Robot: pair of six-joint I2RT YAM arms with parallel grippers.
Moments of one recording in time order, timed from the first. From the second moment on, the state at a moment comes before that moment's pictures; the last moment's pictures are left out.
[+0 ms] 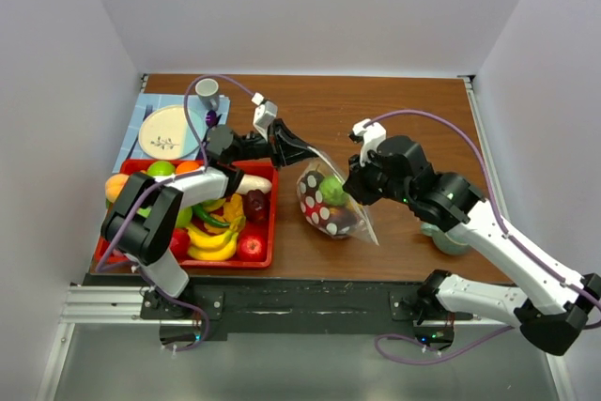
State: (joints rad) left arm -0.44 1.67 0.85 1.22 1.04 -0.61; right arm 0.79 1.04 1.16 -0.75 0.04 0.24
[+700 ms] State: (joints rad) left arm -0.44 1.64 0.89 0.81 0.73 -0.37; right arm 0.79 0.84 1.09 -0.97 0.14 0.40
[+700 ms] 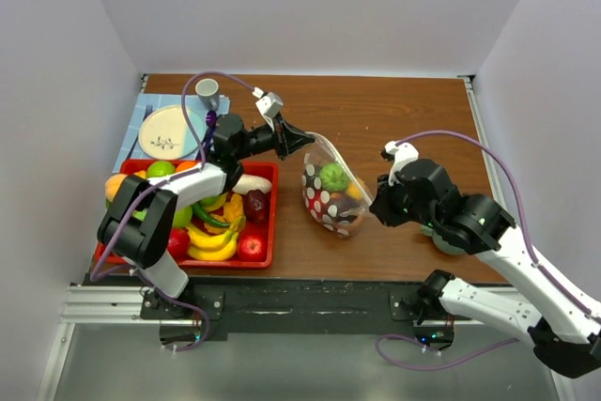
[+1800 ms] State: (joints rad) left arm -0.43 1.58 0.94 0.60 0.55 -0.36; right arm 0.79 0.93 1.23 -0.98 0.35 0.49
